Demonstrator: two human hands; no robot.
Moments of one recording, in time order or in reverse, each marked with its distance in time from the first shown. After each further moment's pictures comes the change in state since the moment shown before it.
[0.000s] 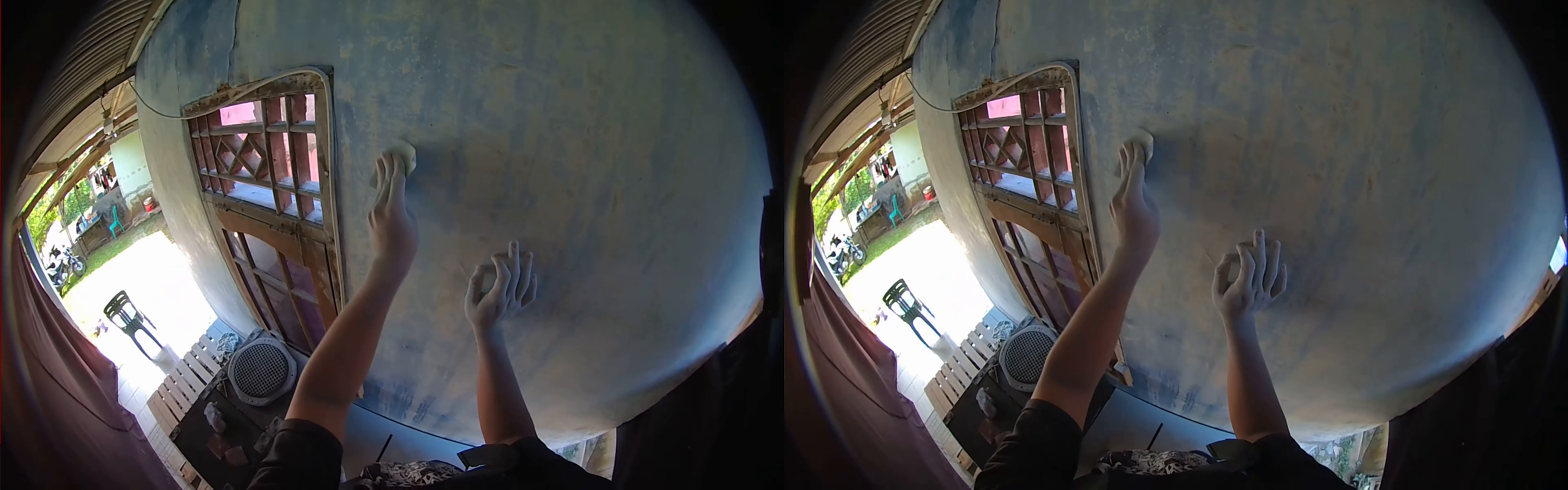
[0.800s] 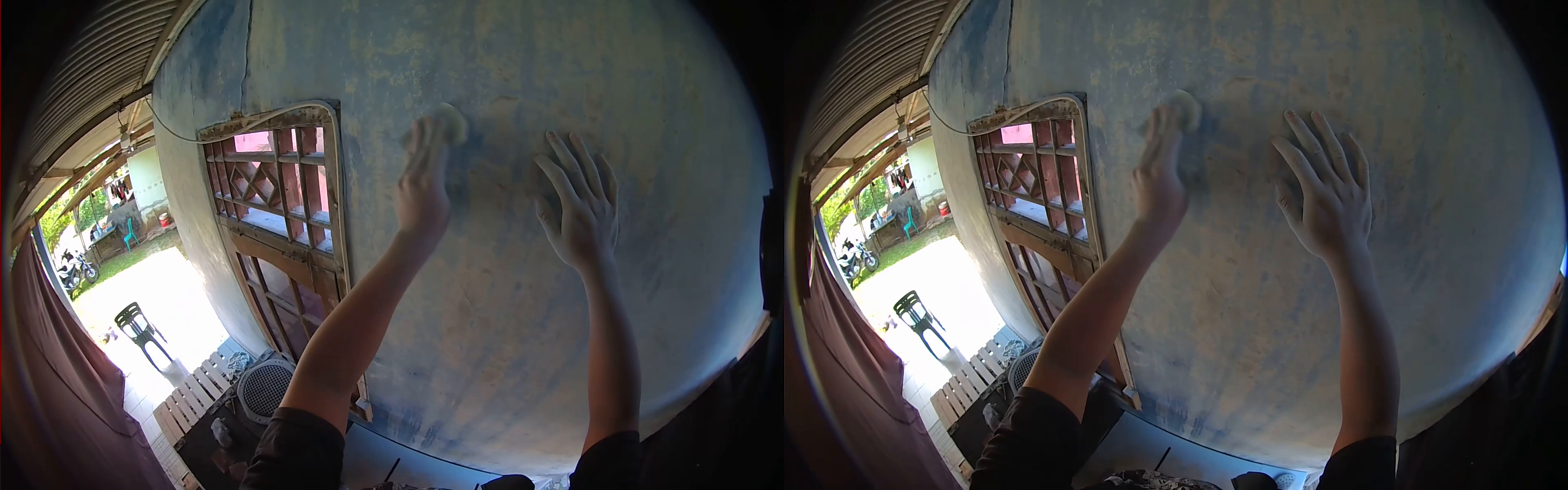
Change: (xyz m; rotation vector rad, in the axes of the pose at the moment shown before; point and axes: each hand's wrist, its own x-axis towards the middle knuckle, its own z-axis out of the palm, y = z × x) left_hand 0.085 0.039 0.033 0.008 0.084 0.186; right_hand 0.243 0.056 -0.043 -0.049 -0.293 -0.438
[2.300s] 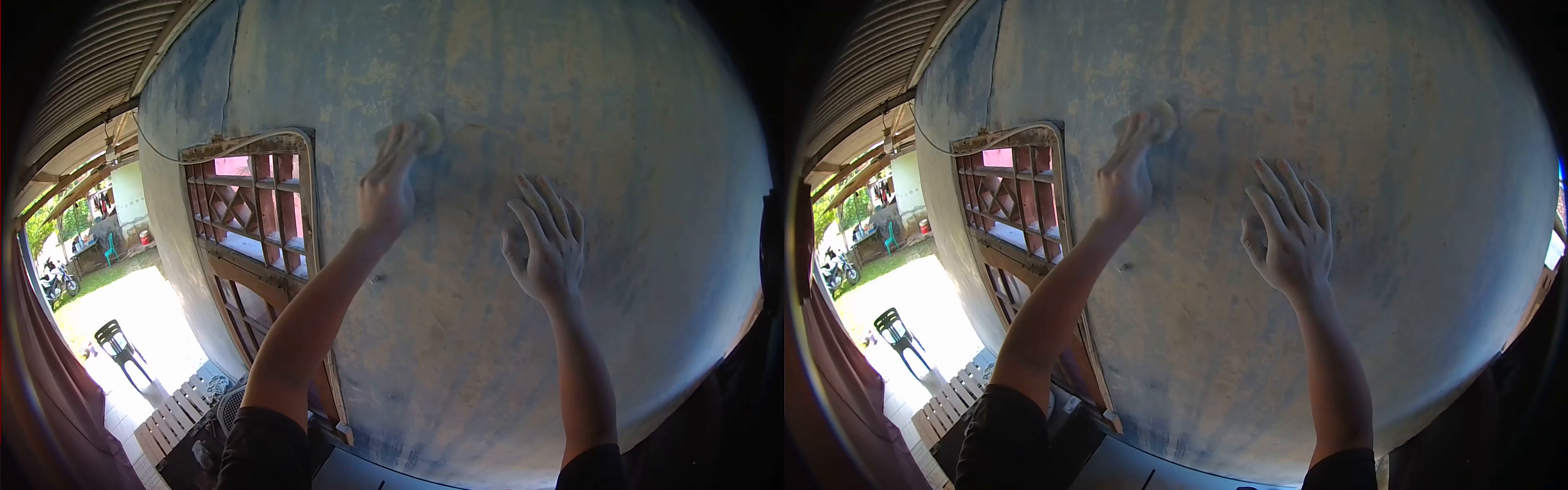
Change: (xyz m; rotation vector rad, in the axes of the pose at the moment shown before) left_hand 0.045 -0.025 0.000 -0.072 0.063 0.128; right_hand -0.019 -0.004 0.008 0.050 0.121 -0.016
